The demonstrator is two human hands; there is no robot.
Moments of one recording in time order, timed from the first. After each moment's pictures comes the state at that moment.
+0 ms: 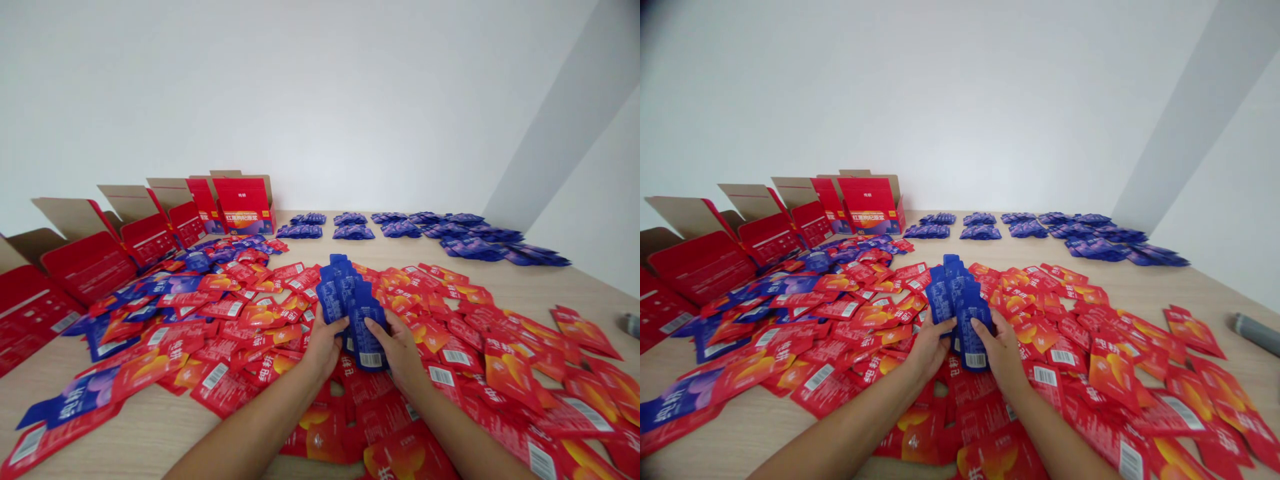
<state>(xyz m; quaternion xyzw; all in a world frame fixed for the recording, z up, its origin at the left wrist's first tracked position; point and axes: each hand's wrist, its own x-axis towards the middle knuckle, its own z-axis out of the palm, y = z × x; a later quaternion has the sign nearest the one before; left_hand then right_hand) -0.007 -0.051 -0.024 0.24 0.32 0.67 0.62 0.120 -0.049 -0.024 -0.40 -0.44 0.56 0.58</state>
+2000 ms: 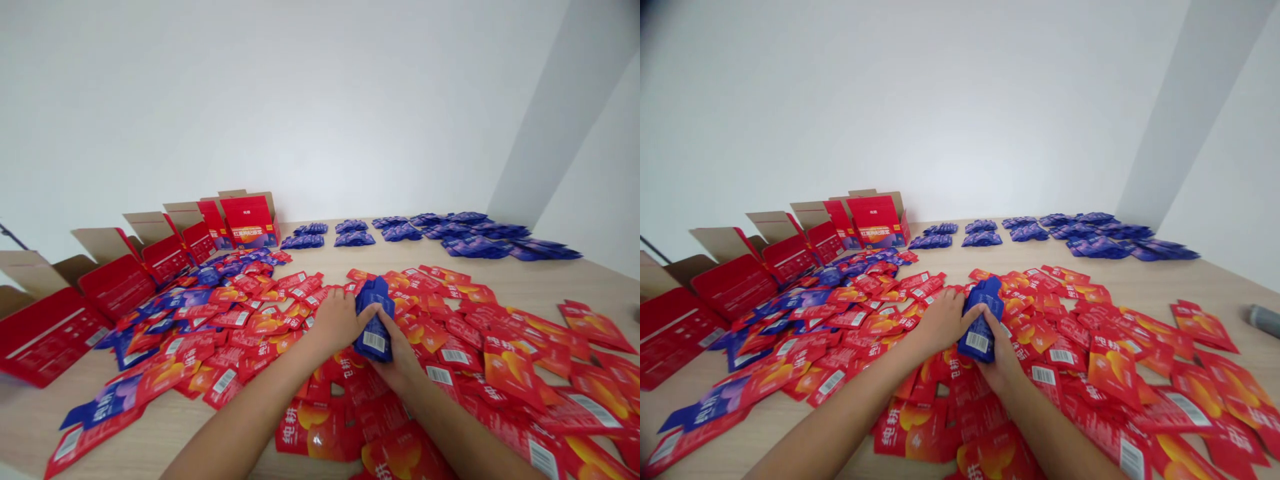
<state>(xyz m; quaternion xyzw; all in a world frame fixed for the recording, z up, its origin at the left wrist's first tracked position) 0.002 -0.037 0.049 0.76 0.61 0.20 0.08 0.114 -0.053 -0.006 -0.31 -0.12 0.77 0.54</state>
